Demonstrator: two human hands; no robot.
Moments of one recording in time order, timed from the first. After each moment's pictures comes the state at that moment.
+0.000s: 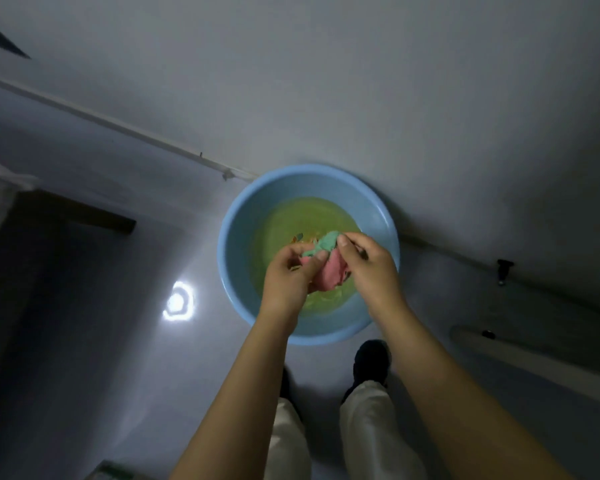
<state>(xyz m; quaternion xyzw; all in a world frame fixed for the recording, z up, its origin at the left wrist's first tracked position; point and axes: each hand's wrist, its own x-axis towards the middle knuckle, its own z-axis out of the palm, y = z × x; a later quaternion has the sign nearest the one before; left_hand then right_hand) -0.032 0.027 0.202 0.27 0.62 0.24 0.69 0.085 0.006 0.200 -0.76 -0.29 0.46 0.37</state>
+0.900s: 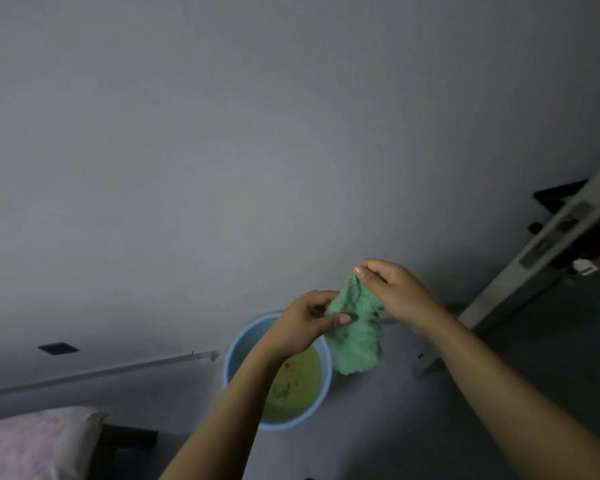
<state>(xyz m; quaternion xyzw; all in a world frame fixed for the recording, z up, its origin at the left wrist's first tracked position) -0.003 -0.064 0.623 0.77 0.19 0.05 0.61 0.136 -0.181 0.651 -0.74 -0.40 0.28 0.47</state>
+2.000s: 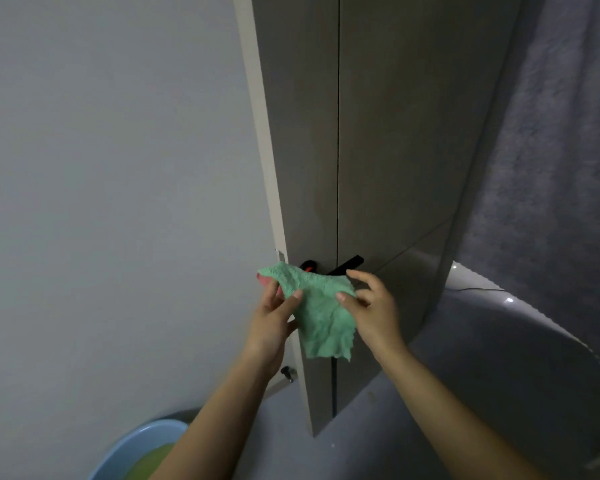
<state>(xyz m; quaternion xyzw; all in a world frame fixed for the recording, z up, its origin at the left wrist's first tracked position) 0.210 -0.367 0.709 0.57 0.12 0.13 0.80 0.286 -0.502 0.683 -0.74 -0.13 0.01 0.66</state>
